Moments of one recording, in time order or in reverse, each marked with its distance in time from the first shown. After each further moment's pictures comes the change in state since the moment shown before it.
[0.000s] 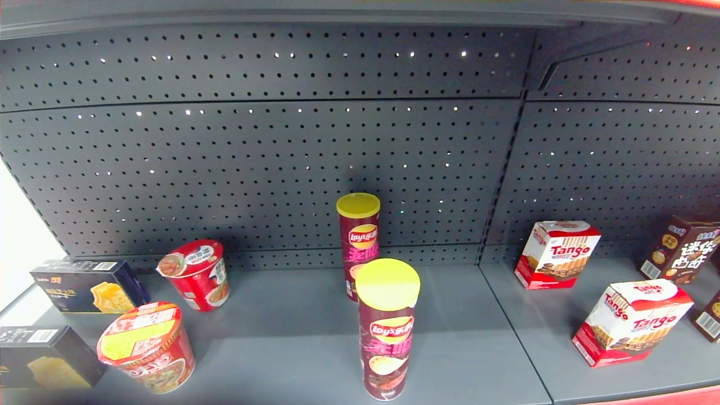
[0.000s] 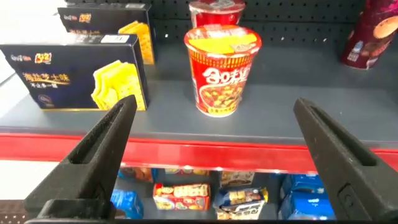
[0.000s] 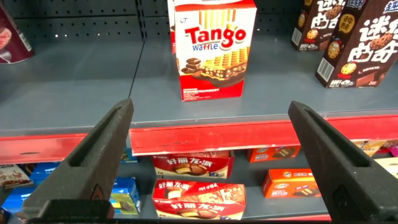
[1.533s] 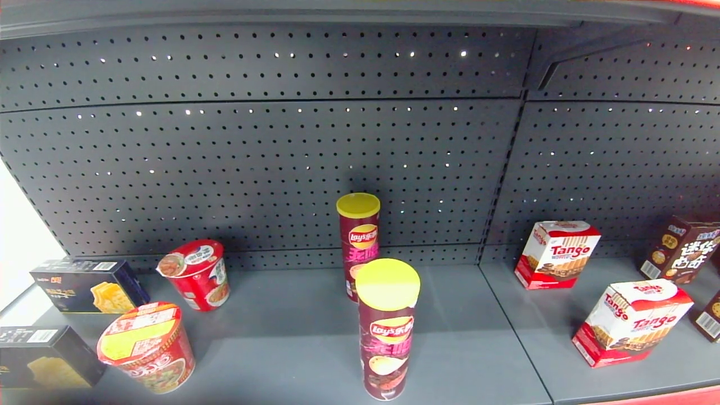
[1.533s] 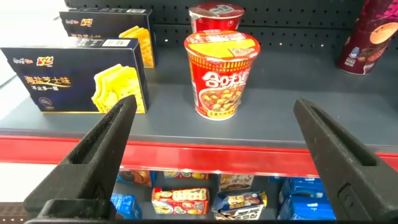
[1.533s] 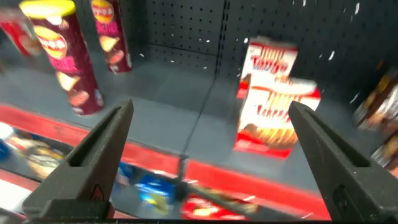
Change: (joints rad) left arm 0.000 -0.013 0.000 0.000 0.001 -0.003; right arm 0.160 0.293 -0.372 0.072 0.194 -0.123
